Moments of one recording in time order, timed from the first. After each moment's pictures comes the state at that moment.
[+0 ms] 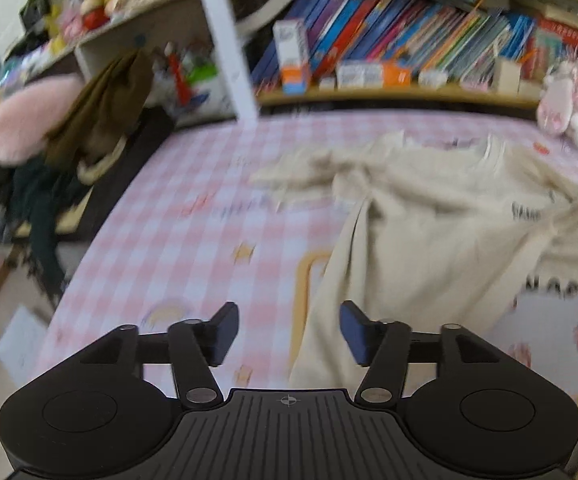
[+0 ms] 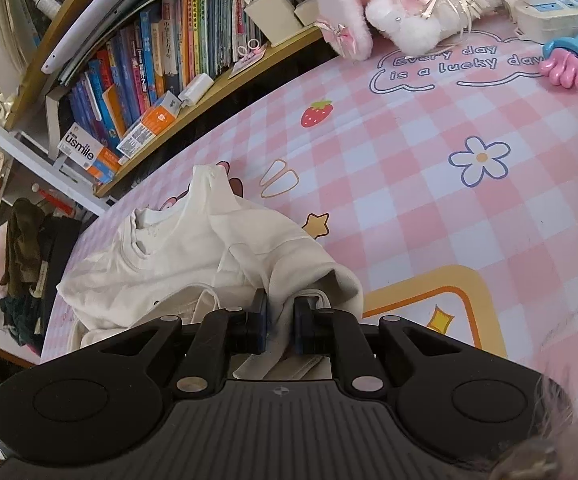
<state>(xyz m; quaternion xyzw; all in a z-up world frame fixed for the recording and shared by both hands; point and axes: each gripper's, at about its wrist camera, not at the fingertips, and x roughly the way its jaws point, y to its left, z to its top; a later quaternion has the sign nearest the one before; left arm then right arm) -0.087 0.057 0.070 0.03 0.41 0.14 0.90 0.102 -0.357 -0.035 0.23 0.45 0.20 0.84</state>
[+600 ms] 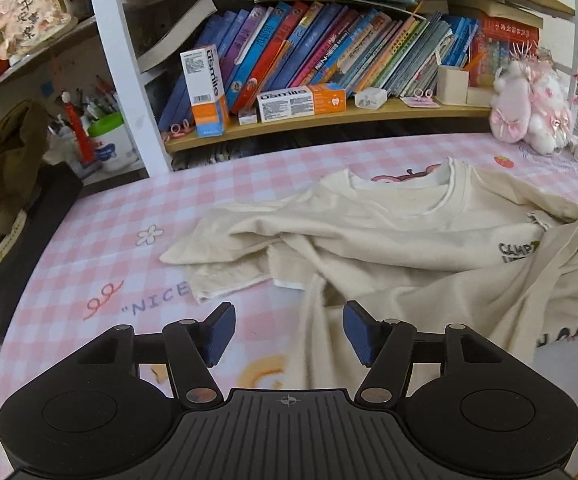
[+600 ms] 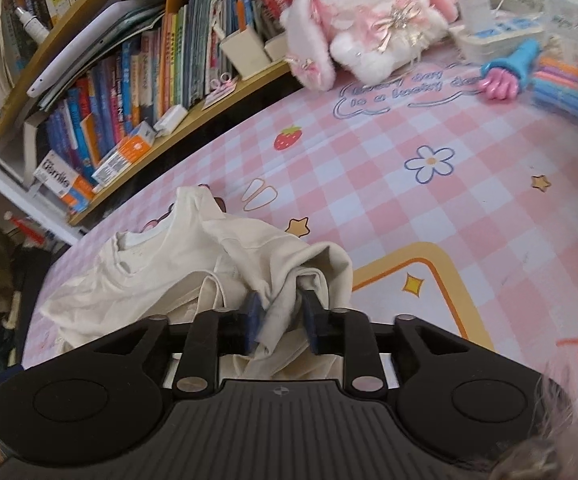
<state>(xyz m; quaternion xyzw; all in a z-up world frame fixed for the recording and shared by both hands) 0.001 0.073 0.029 0.06 0.38 0.01 0.92 0.054 -0.342 -0.007 0.23 0.42 0.11 0.87</state>
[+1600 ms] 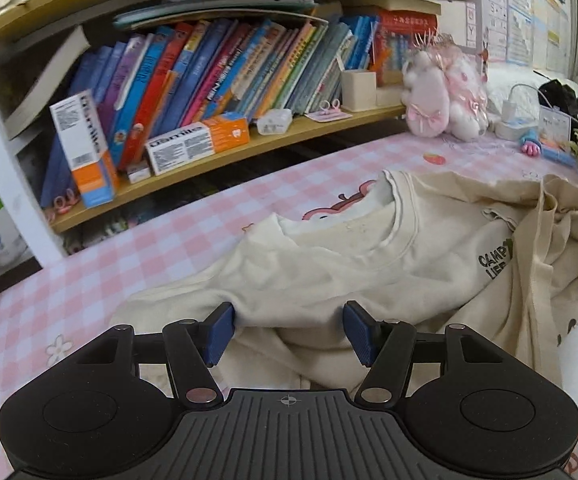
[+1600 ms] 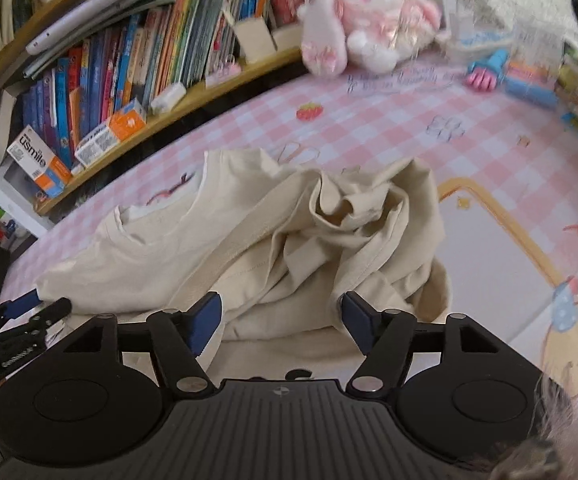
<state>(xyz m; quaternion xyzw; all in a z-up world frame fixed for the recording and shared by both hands) 0.080 0.071 0.022 0.12 0.33 -0.17 0.92 0.004 -0.217 0.030 0.18 0.42 -0.01 0.89</state>
